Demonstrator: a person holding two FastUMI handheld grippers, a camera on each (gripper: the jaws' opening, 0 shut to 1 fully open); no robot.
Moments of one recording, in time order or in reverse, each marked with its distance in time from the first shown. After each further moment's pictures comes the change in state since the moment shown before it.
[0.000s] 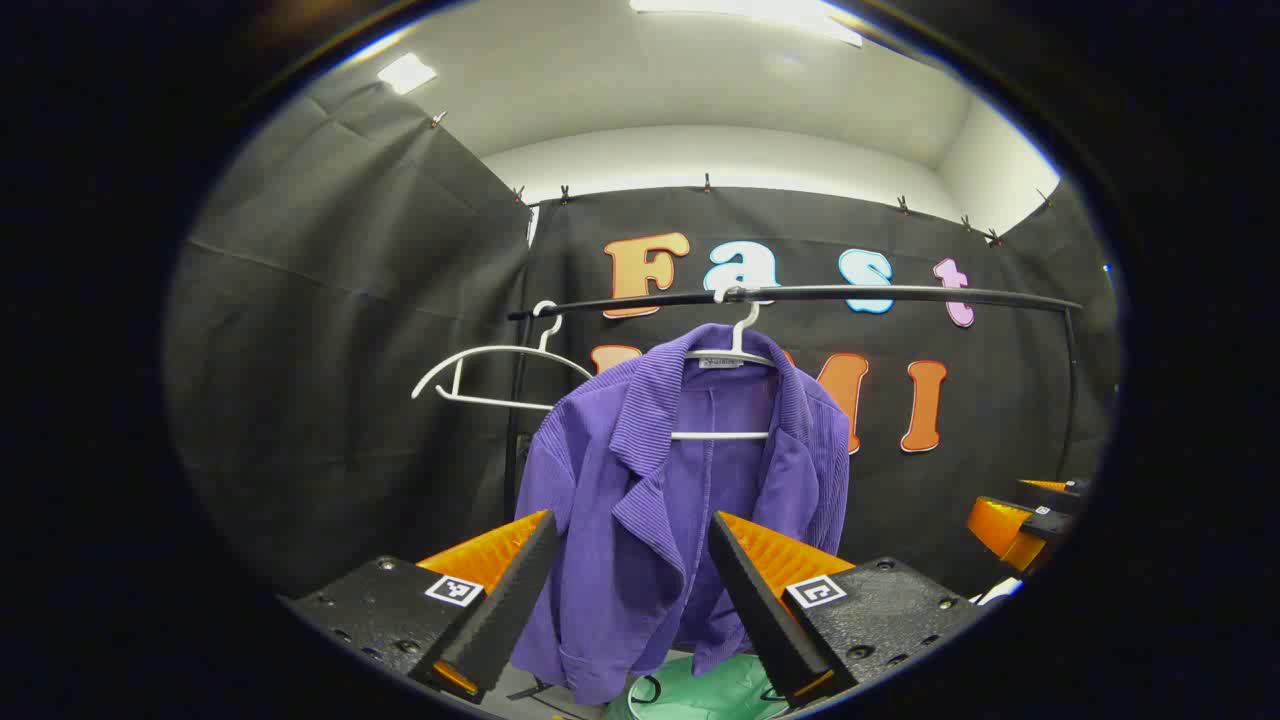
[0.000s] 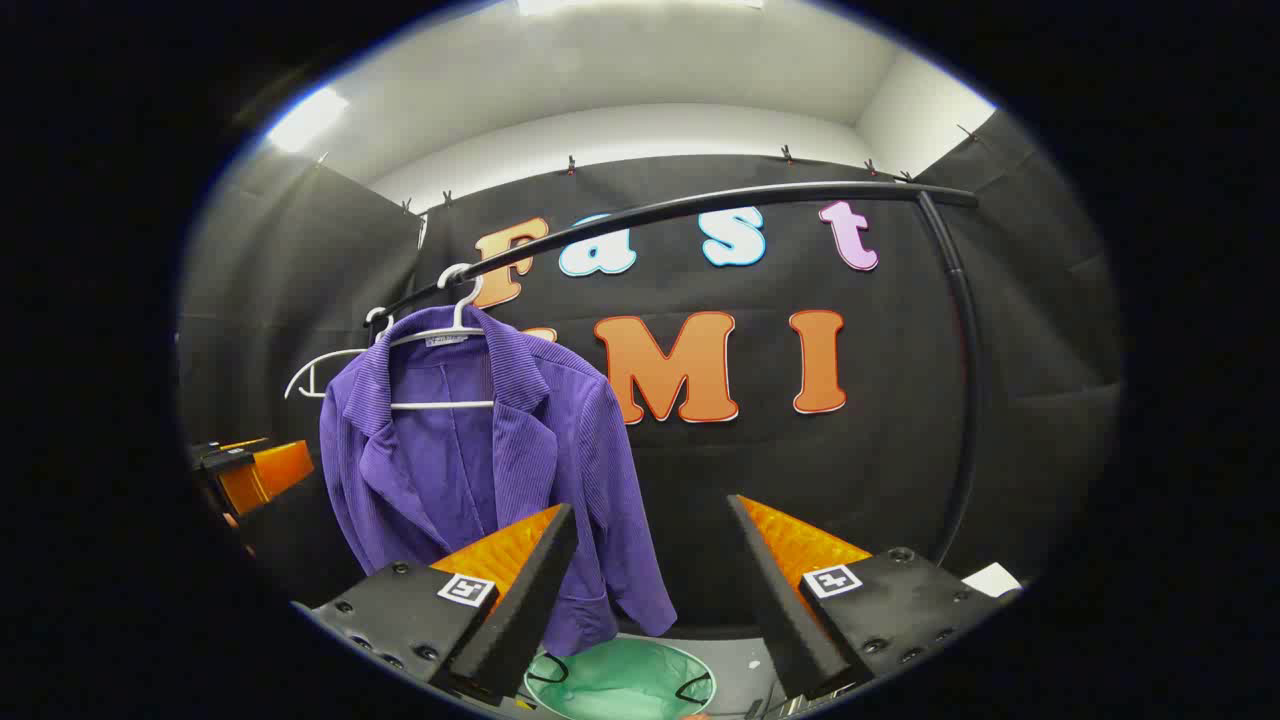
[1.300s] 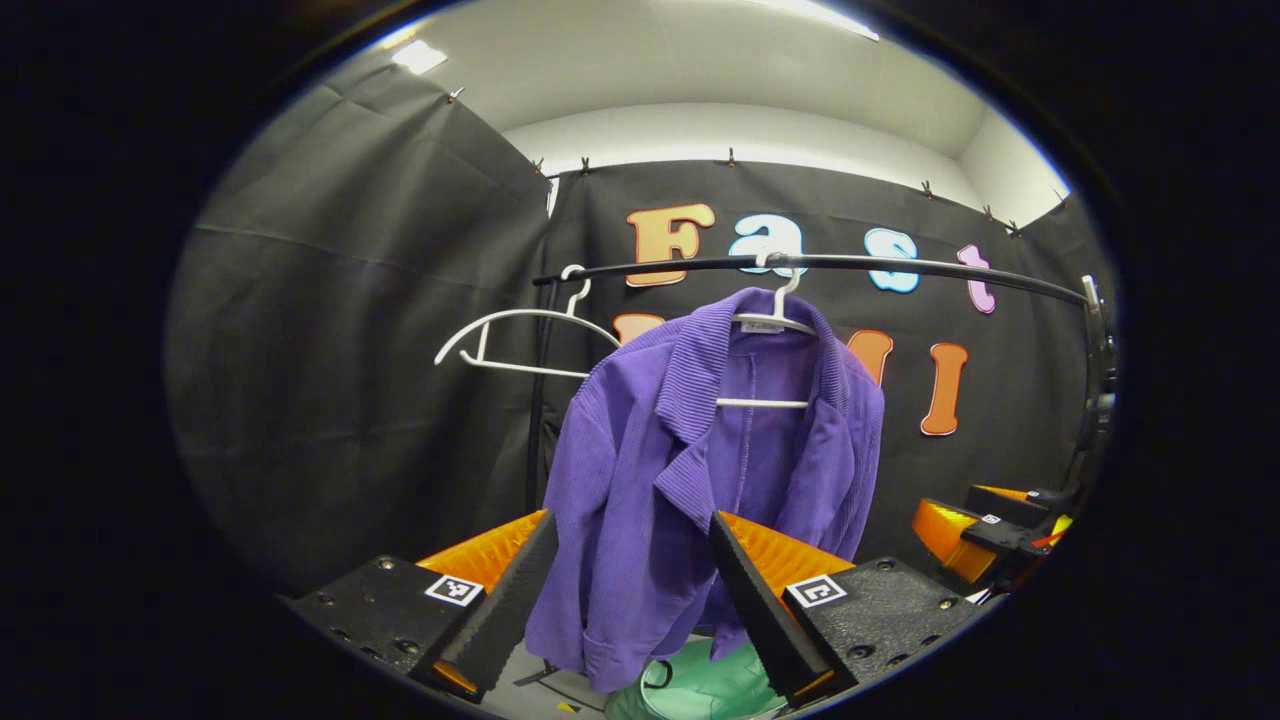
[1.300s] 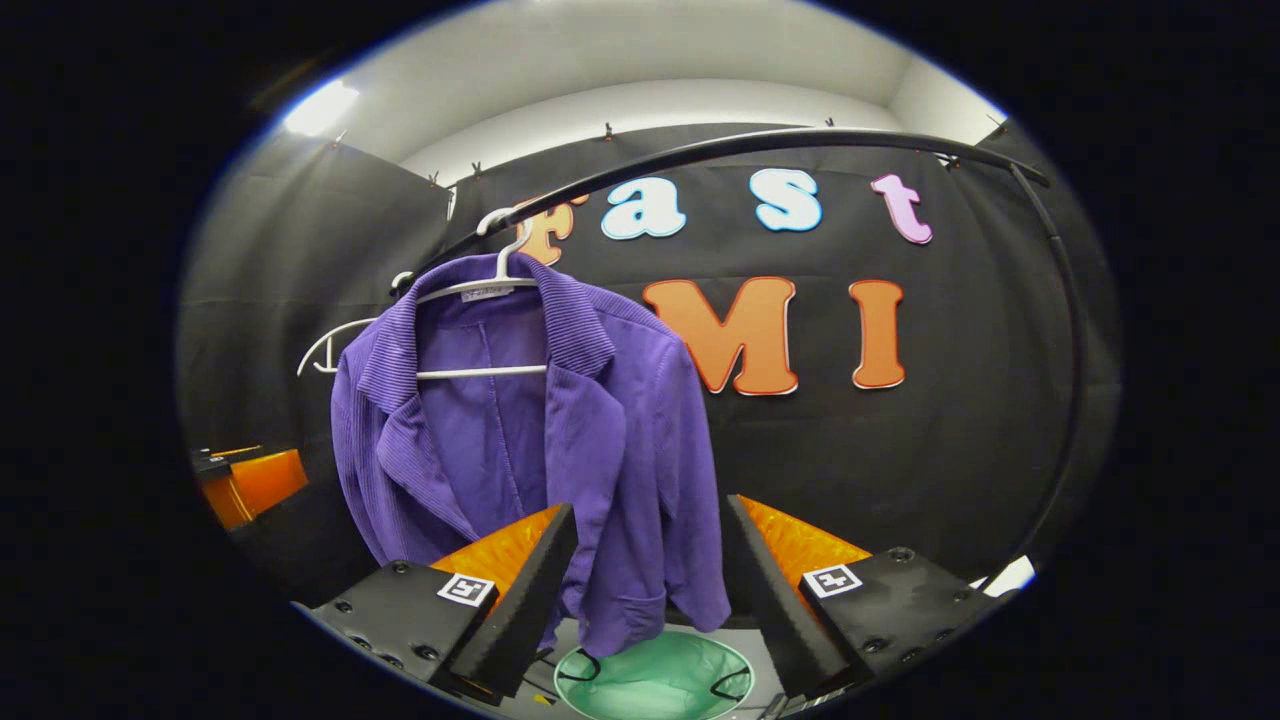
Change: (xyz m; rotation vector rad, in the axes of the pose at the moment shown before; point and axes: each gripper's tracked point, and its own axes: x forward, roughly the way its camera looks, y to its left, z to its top) left arm 0.000 0.051 -0.016 -0.018 0.082 0.057; right arm 0.073 0.094 -0.036 -0.006 0.081 0.117
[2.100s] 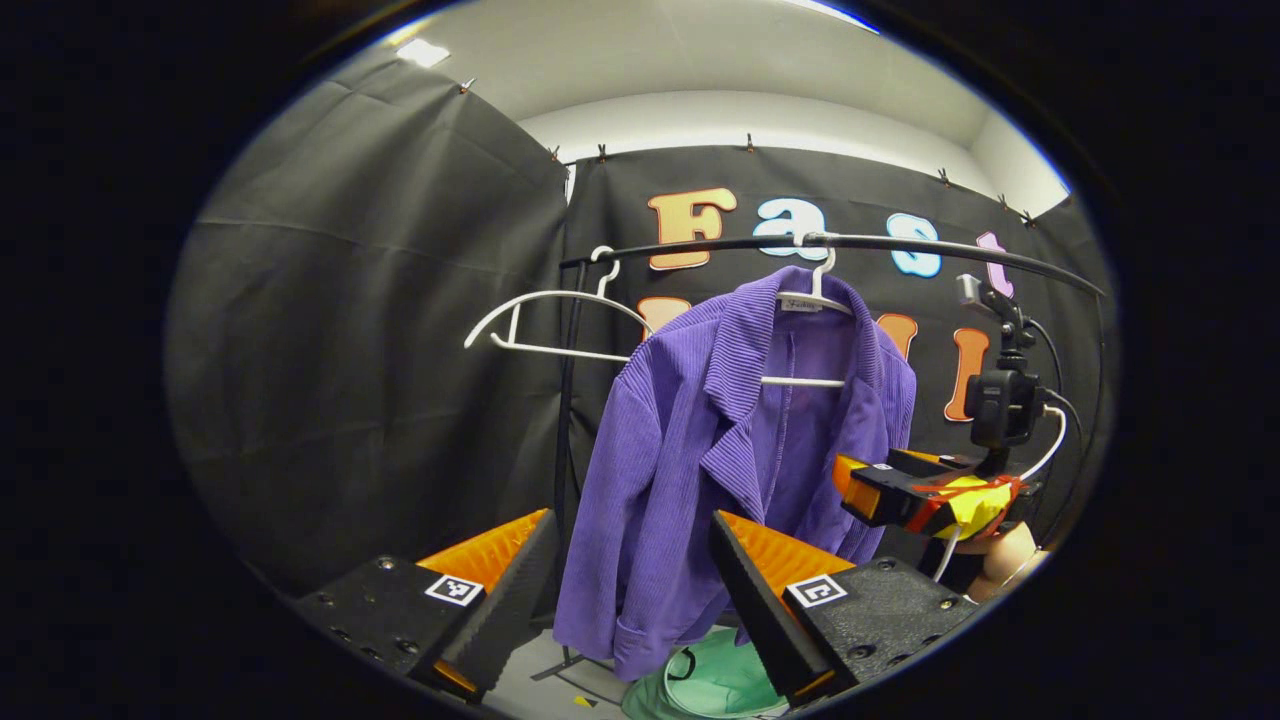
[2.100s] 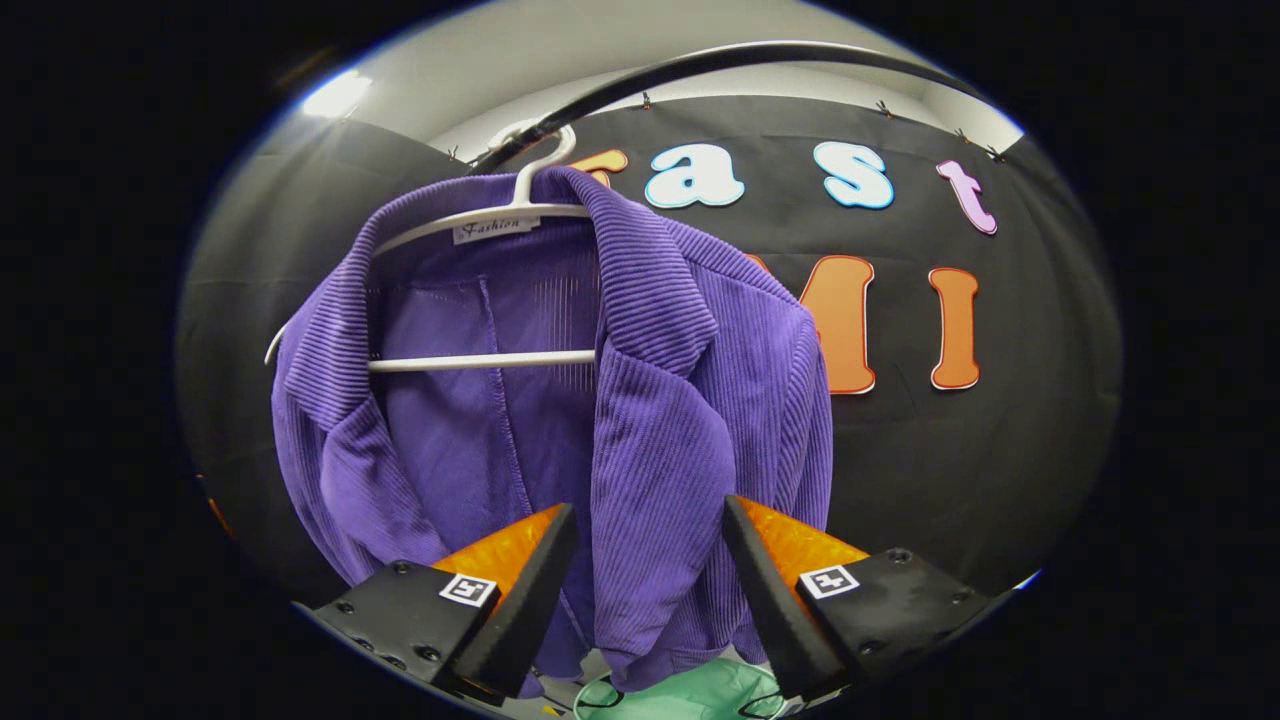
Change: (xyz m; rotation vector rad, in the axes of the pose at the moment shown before) left arm 0.010 0.021 -0.016 0.006 0.041 0.029; right arm 0.129 0.052 -0.010 -0.040 0.040 0.057
